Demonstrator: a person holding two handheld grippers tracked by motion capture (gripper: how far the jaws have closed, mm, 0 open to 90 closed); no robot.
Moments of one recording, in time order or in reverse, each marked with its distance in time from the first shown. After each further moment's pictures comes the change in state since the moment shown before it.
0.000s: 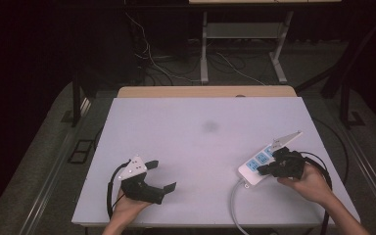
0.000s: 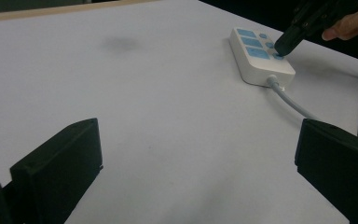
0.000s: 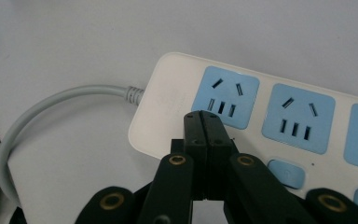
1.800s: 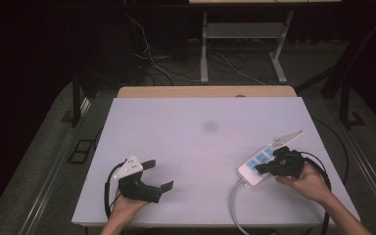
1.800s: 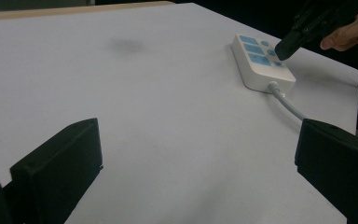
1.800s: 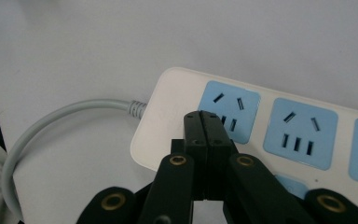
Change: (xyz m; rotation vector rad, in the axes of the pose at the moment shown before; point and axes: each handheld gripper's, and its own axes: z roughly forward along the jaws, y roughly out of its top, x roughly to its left) left arm 0.005 -0.001 -0.006 -0.020 0.001 -0.034; right arm -0.003 0.000 0.000 -0.057 0.029 0.006
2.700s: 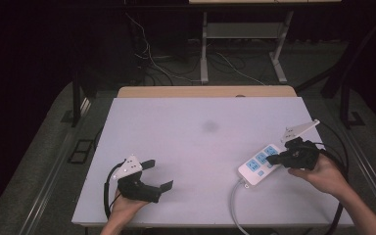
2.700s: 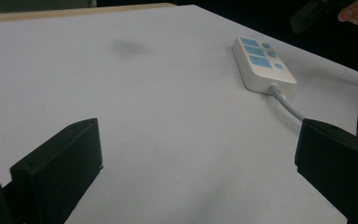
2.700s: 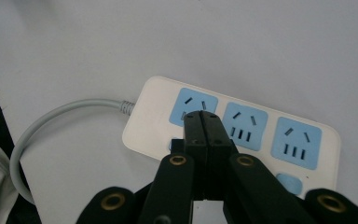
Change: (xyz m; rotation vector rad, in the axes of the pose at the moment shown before) left arm 0.000 0.000 -0.001 -0.007 0.006 -0.002; right arm -0.001 0.015 -0.045 0.011 -0.083 -0.044
